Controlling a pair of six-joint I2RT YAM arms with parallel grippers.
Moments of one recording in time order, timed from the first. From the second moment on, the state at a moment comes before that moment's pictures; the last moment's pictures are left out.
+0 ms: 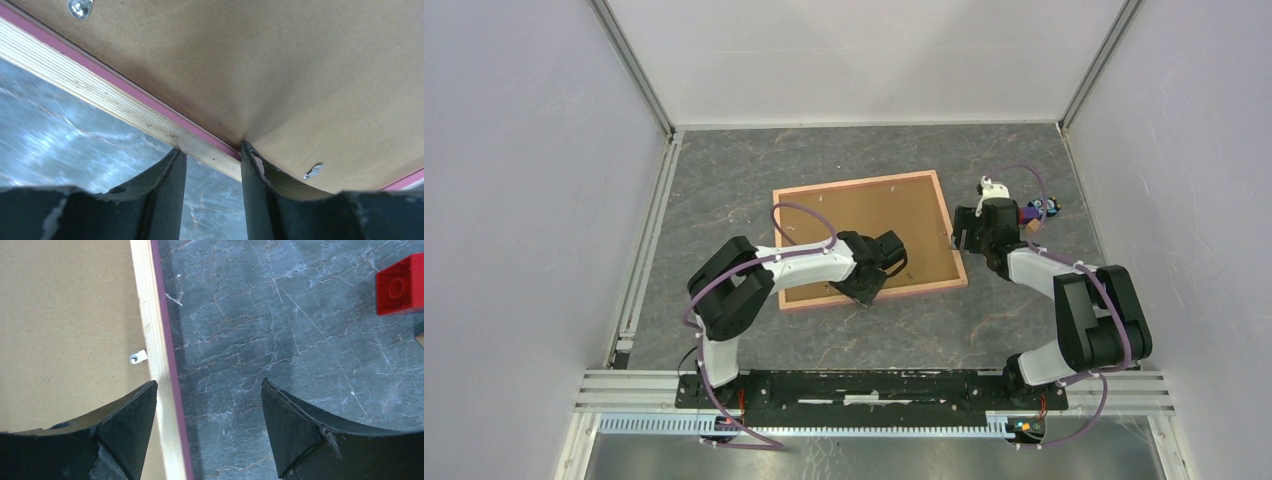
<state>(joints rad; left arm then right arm) -0.98 1.90 1.27 -0.80 -0.21 -1.98 0.17 1.48 0.62 0.17 0.08 0.19</state>
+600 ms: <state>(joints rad) -0.92 1.67 1.00 -0.66 -0.51 -1.02 0.16 1.45 0.60 0.18 0.06 0.18</state>
